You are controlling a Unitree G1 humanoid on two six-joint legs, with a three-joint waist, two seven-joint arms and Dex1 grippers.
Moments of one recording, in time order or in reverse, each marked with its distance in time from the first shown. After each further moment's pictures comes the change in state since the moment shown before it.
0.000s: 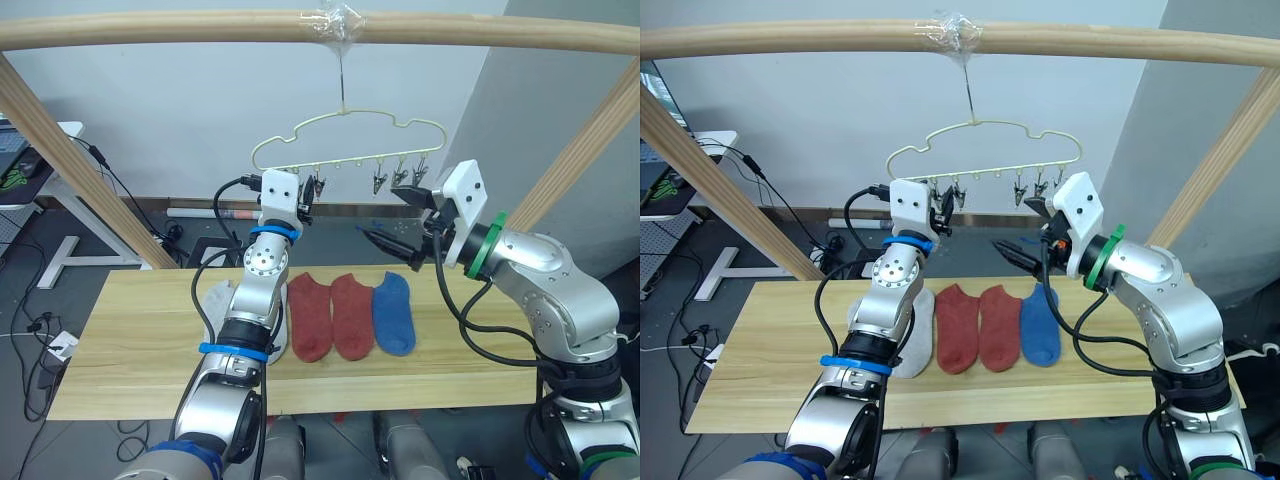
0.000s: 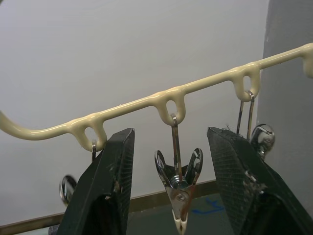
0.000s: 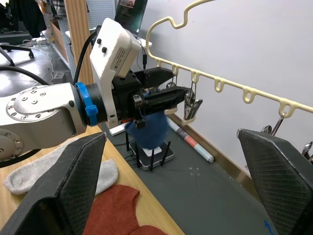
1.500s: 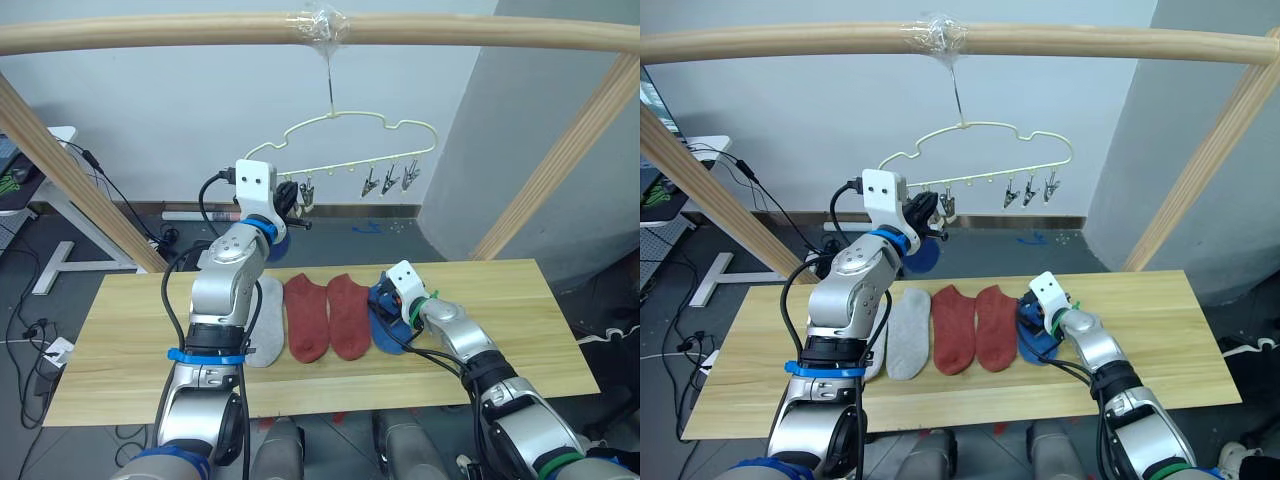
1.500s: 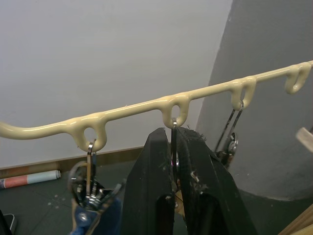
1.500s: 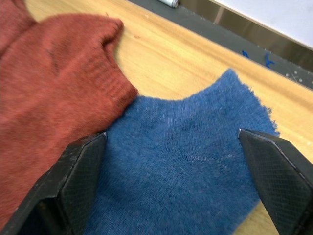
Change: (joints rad) left arm 0.047 0.068 0.096 -0.355 -0.243 0.552 -0.183; right arm -0.014 0.264 0.214 1.160 -0.431 -0.547 -0.238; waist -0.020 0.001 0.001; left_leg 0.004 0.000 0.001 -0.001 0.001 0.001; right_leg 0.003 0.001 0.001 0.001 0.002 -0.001
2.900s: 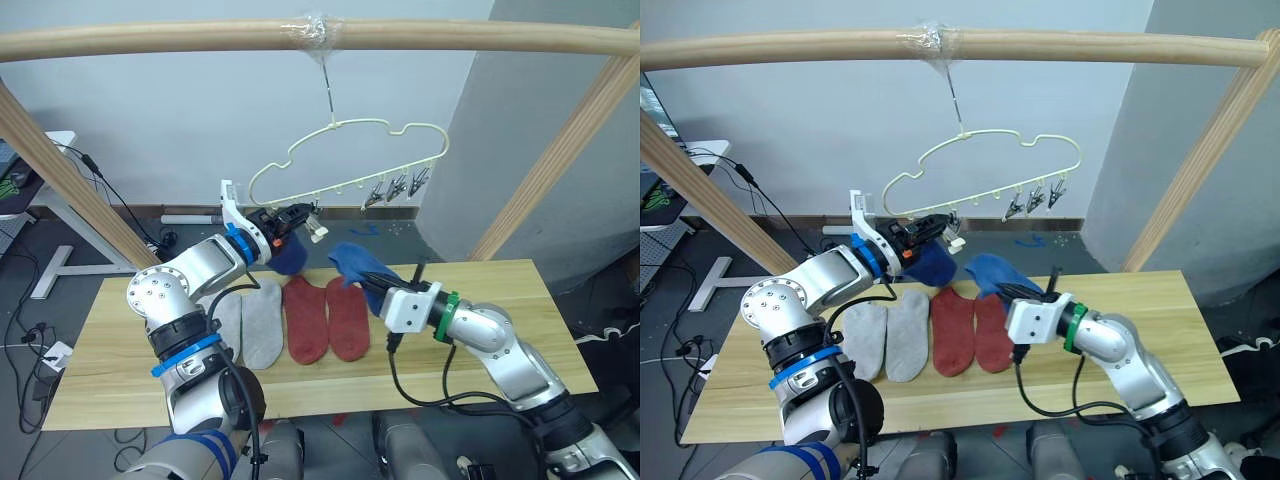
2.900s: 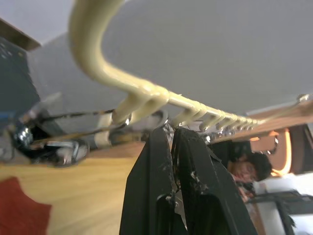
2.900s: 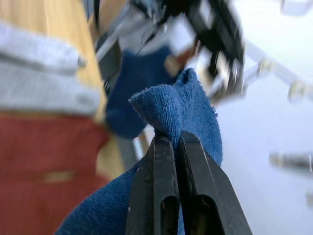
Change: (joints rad) left arm -0.103 -0.126 0.638 -0.003 -0.899 0.918 0.284; right arm 0.275 -0.243 0.091 -0.899 -0.308 -0.450 0.188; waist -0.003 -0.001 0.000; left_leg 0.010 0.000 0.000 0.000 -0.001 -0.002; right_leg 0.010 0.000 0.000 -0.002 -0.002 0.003
